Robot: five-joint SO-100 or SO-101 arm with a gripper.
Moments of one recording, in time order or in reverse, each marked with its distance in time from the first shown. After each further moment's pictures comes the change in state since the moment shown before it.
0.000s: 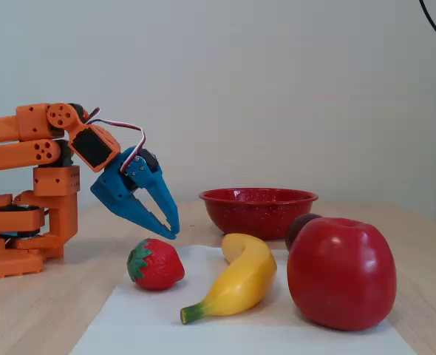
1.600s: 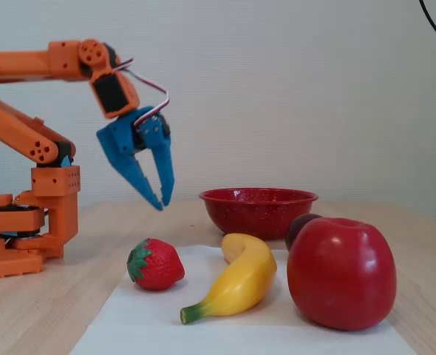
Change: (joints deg) arm -4.7 -42.5 -42.8 16.1 9.4
